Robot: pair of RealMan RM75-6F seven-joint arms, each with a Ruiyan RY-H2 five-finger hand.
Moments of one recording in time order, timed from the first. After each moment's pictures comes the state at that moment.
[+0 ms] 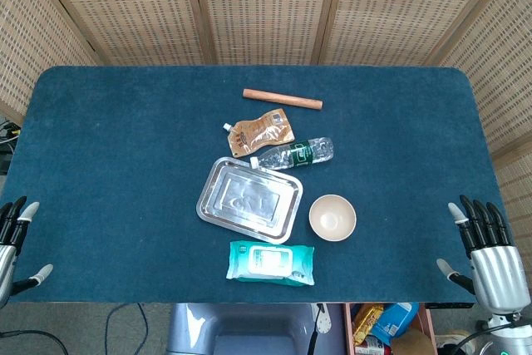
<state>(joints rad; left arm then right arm) 0.02 -1.02 0.02 -1.83 1.59 1.59 0.24 0.02 -1.19 0.04 -1.56 -1.72 1.71 -0.12</state>
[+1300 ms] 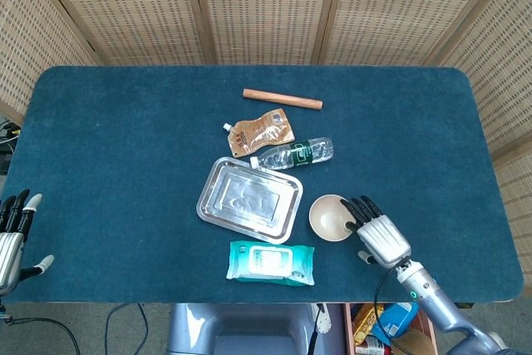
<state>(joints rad) -0.03 -1.07 -0.03 -1.80 1.46 1.51 0.33 0.39 -1.45 0.01 -1.32 -1.71 1.14 -0.16</state>
